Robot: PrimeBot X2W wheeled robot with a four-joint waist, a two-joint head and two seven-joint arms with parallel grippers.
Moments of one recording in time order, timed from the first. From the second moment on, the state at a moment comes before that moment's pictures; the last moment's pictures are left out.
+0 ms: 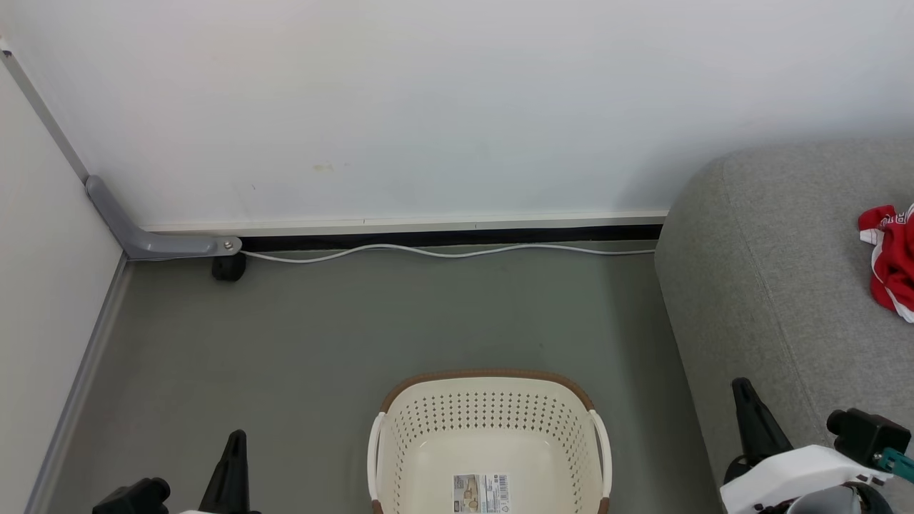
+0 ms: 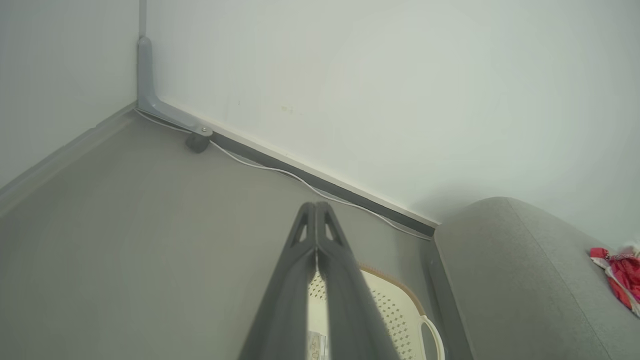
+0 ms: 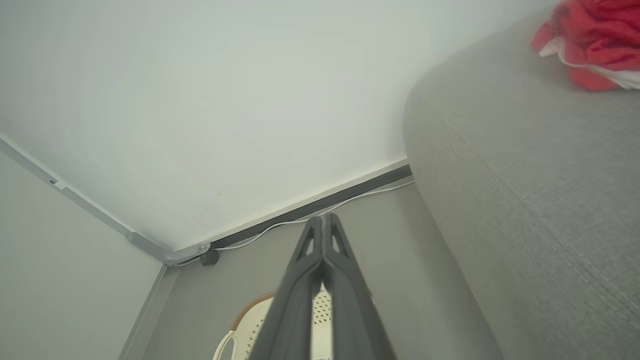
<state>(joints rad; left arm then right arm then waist) 0.05 0.03 0.04 0.37 -0.52 -0.11 -0.17 -0.09 -0.10 0.09 0.44 0.60 0.13 -0.17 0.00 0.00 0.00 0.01</state>
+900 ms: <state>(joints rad) 0.03 0.03 0.05 0.35 -0.82 -0.11 -0.09 -0.09 -0.08 0.03 0.39 0.88 0.13 -0.09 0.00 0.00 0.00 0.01</state>
